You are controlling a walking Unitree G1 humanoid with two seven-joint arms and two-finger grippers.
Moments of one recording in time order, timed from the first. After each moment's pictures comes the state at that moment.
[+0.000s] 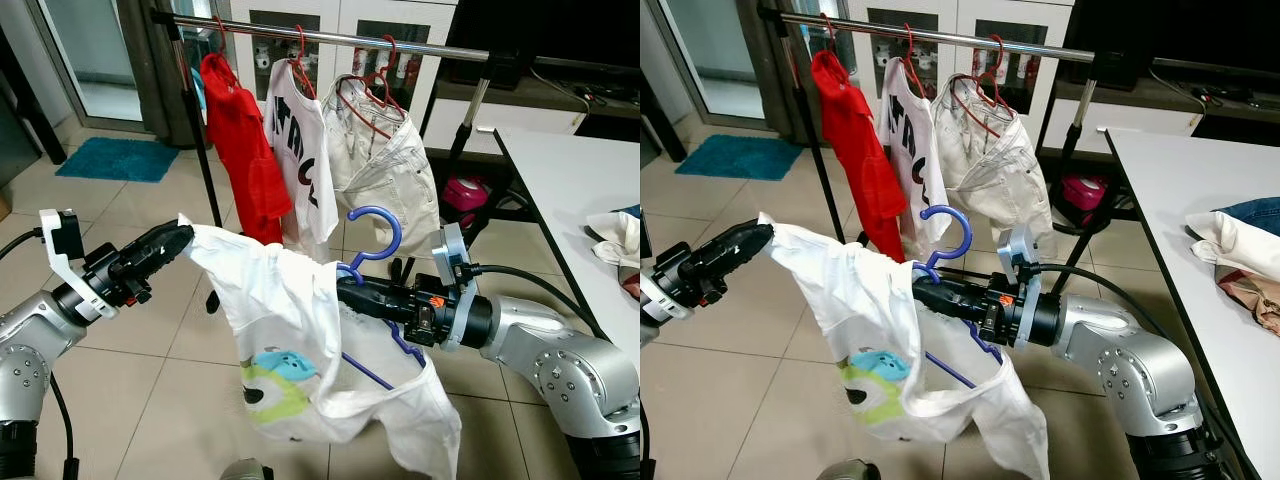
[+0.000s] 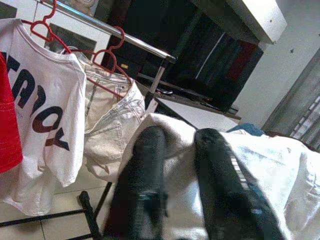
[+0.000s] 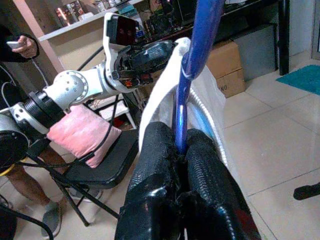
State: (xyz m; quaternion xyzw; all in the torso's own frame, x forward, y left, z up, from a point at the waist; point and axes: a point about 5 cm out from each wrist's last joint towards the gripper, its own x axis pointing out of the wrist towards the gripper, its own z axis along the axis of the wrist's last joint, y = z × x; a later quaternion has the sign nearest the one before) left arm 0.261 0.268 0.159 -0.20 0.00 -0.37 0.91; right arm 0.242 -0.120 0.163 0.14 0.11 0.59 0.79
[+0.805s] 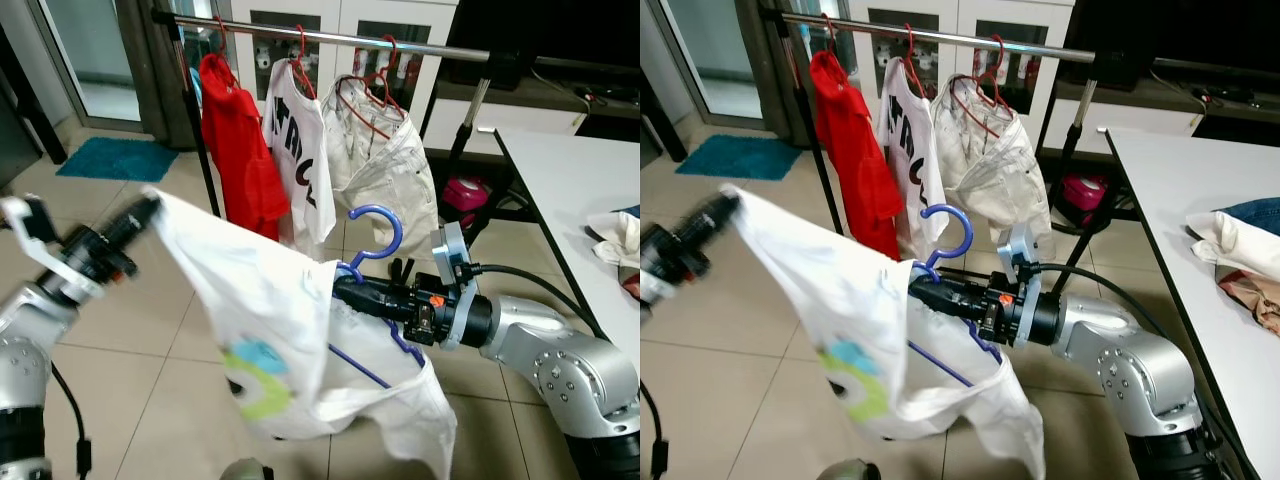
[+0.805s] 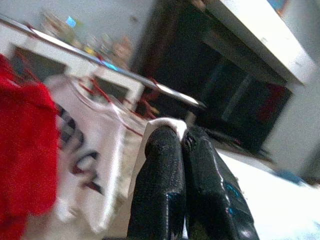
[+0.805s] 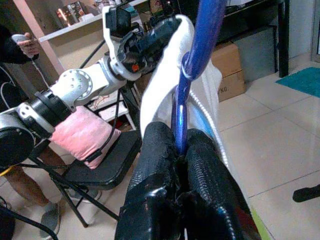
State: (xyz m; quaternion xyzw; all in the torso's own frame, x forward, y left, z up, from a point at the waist) left arm 0.275 0.292 0.175 -0.21 -0.10 -0.26 0.94; right arm 0.243 -0.119 0.164 0.14 0.11 0.59 0.79
